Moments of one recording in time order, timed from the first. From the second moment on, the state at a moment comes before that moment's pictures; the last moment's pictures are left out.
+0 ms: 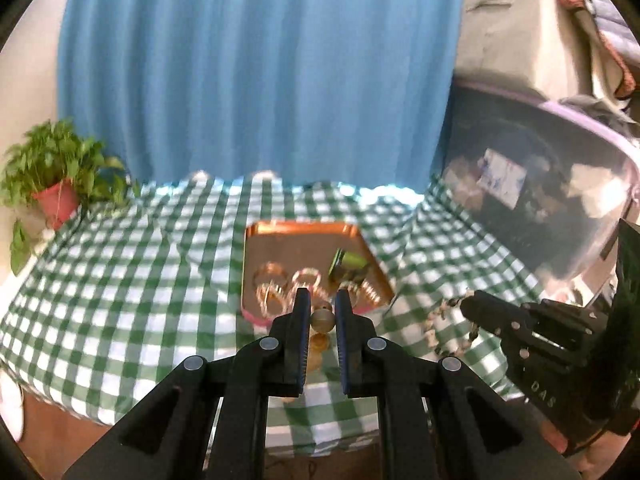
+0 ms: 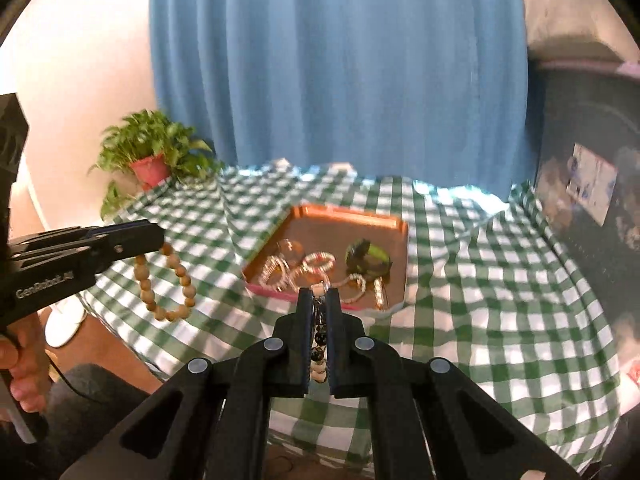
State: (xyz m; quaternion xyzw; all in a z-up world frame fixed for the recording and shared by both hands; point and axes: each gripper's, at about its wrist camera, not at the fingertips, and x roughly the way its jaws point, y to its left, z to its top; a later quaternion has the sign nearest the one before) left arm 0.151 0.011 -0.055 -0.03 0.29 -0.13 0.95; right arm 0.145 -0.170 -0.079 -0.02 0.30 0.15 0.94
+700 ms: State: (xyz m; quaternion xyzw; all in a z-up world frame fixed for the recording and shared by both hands) left arm 0.159 -0.002 -0.036 -0.02 0.25 -0.15 0.96; right arm 0.131 -0.148 -0.035 -0.04 0.24 0.18 0.95
